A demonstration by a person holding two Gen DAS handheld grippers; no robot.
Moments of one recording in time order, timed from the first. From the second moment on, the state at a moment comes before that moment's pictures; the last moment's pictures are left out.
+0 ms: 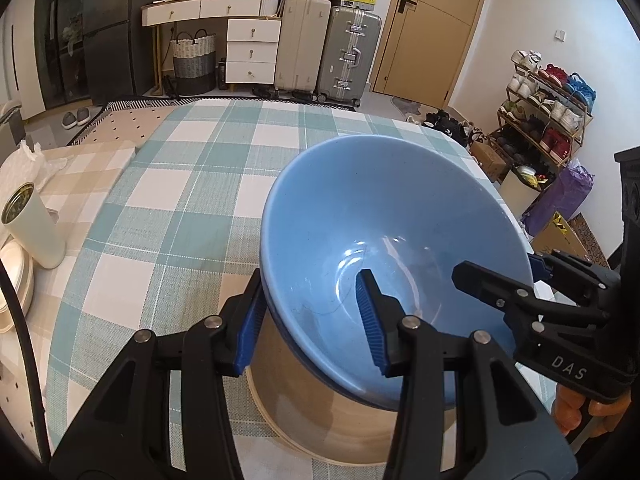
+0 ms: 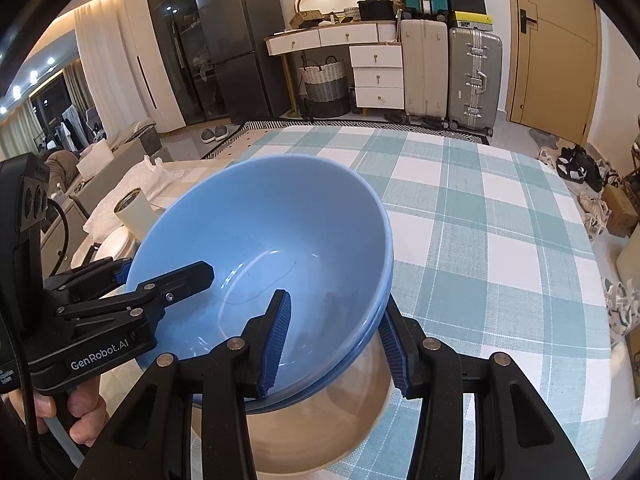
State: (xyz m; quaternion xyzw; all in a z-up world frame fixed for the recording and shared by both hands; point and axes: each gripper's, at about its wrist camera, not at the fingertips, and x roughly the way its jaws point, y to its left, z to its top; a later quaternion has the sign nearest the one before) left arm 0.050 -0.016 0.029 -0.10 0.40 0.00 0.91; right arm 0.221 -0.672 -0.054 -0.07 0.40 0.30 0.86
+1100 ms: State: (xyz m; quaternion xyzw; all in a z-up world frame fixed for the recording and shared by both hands) left arm 0.036 -0.010 0.034 -0.07 0.37 0.00 0.93; right arm 0.218 -0.683 -0.050 -0.08 0.38 0.29 0.87
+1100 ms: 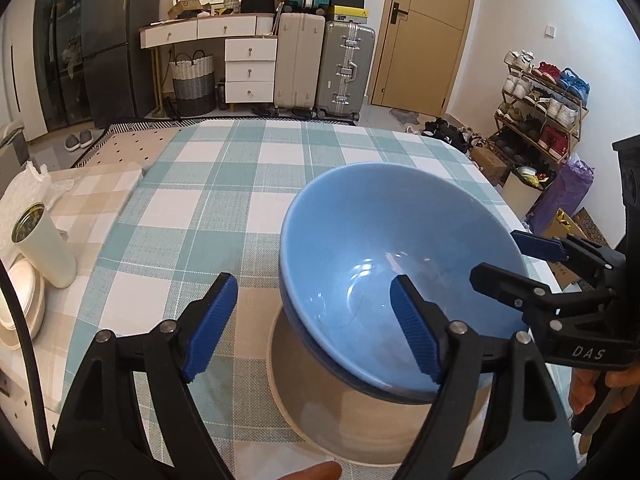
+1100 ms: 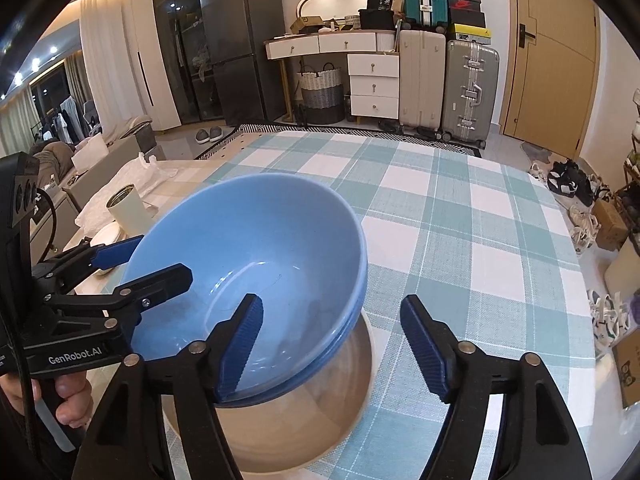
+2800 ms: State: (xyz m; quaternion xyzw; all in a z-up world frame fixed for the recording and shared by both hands) left arm -0.070 0.021 -0.001 -0.01 0.19 -0.07 0.98; right arm 0.124 -0.759 -0.078 -0.04 0.18 0.38 0.91
